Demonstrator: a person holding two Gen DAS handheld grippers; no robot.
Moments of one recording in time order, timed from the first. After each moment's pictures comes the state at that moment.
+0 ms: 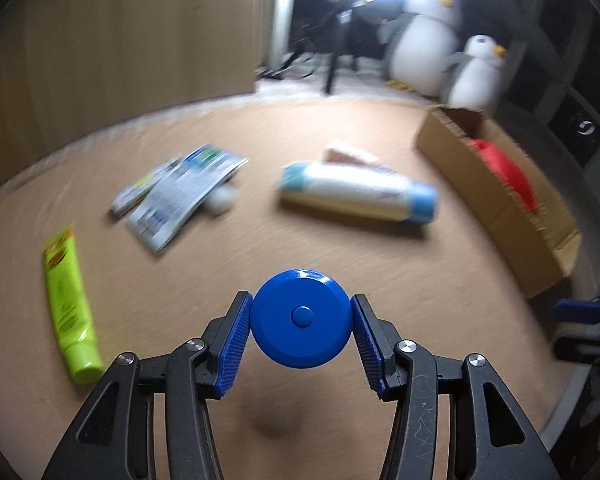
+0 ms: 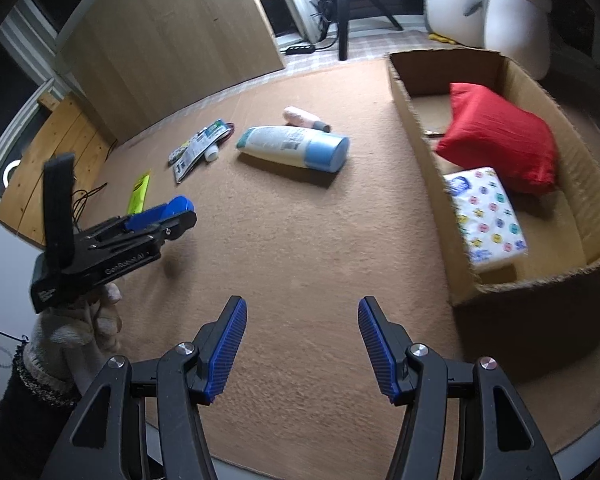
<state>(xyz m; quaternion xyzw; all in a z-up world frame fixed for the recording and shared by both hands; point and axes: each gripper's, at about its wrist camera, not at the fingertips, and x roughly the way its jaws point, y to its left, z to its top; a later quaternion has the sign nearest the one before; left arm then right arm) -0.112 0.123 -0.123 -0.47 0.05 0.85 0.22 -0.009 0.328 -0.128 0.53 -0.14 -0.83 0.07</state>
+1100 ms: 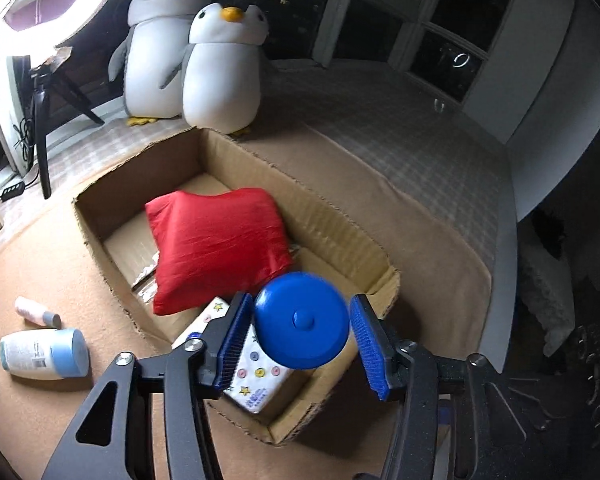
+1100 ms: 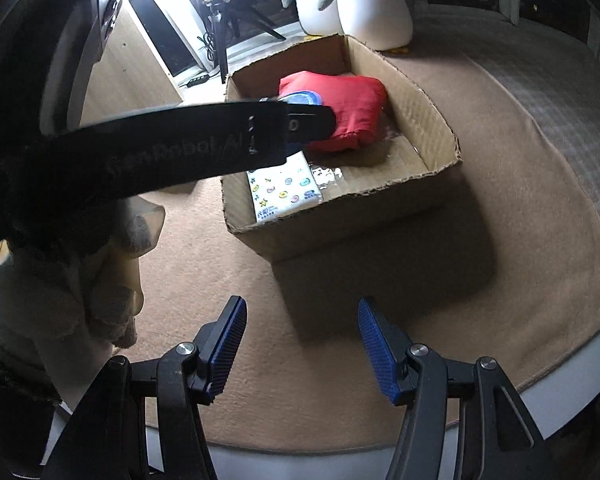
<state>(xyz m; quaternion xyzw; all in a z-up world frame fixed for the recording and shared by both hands) -0.073 0.425 -0.076 -0.45 0.11 0.77 0.44 0.054 0.440 -0.136 0.52 -0.18 -0.83 -0.03</state>
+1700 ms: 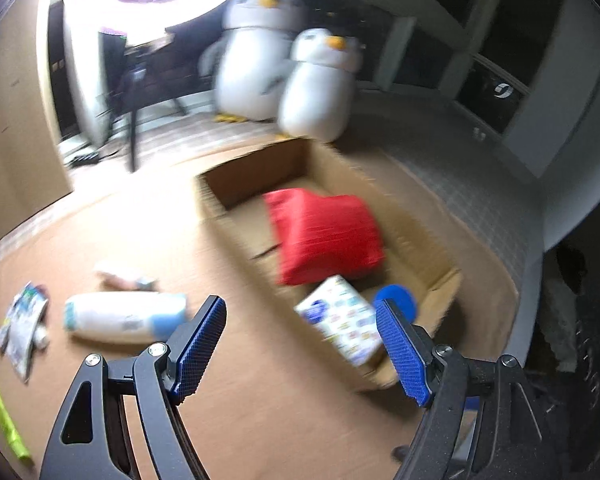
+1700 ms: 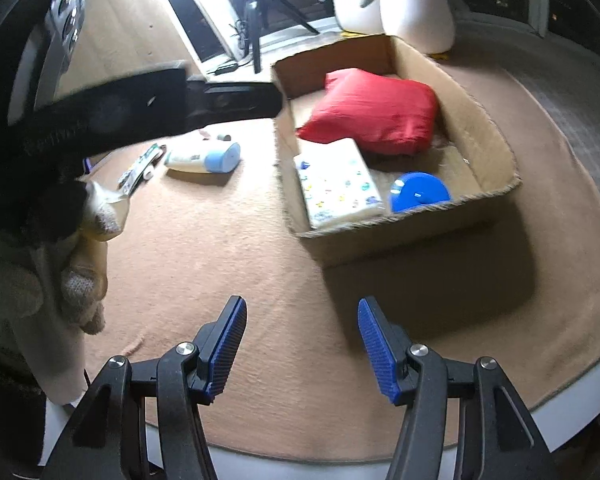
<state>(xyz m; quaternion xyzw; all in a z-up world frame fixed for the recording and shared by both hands) -0.110 0.312 -0.062 -0.45 0.07 0.82 0.35 0.032 0.404 -0.130 0.52 -0.17 -0.84 0.01</state>
